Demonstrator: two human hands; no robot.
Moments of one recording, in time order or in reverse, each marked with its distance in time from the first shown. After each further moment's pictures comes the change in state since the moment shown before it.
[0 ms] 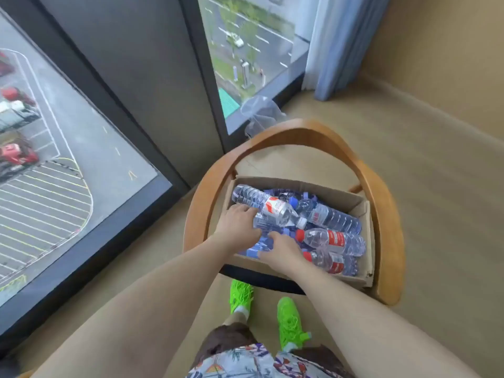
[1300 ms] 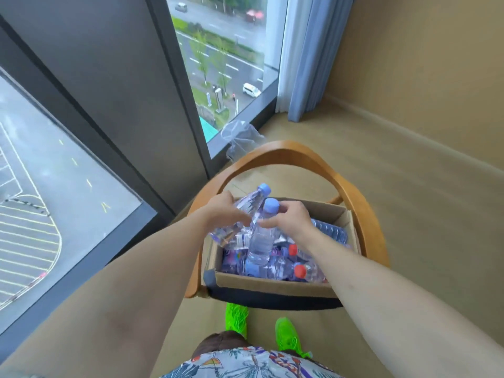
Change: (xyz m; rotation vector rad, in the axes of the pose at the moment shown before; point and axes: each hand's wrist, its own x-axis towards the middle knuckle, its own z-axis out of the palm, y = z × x) left_hand 0.029 -0.011 -0.111 -0.513 -0.224 -0.173; right_hand -0.004 -0.034 -0.090 0.668 0.274 -0.079
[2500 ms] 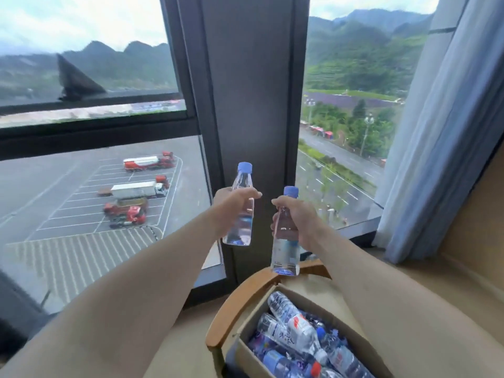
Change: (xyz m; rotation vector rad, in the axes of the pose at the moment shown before) left_hand -0.202 0.093 -0.105 -0.992 0.842 0.144; right_hand -0.071 -0.227 -0.022 0.249 -0.502 -0.340
